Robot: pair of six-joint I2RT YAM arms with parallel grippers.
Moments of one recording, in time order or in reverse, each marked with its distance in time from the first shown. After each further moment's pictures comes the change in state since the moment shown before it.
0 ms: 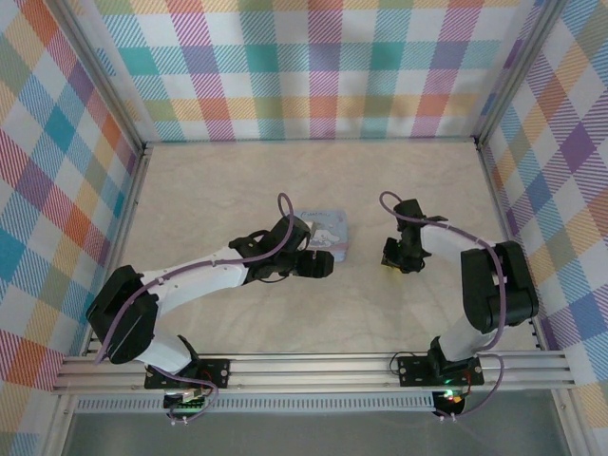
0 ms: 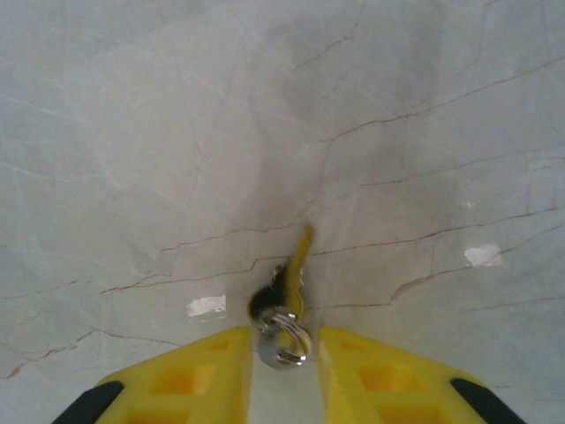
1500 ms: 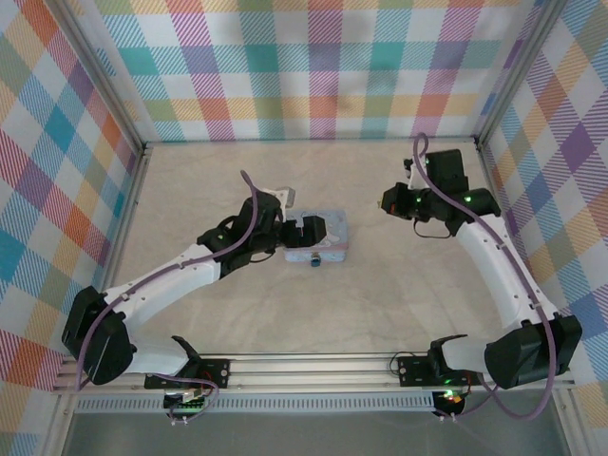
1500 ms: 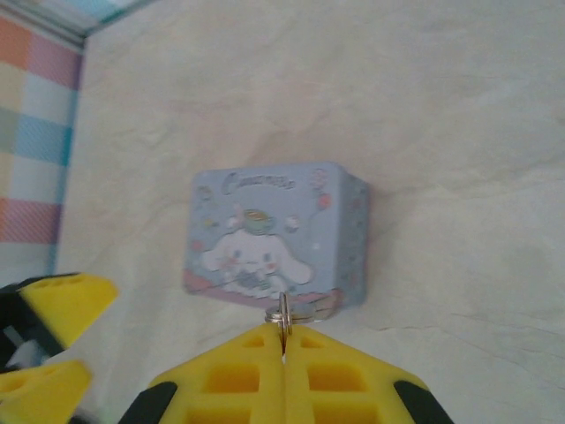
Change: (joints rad) left arm 0.129 -0.156 0.032 0.117 0.026 -0.017; right arm -0.003 -0.334 0.445 -0.215 -0.299 -0.114
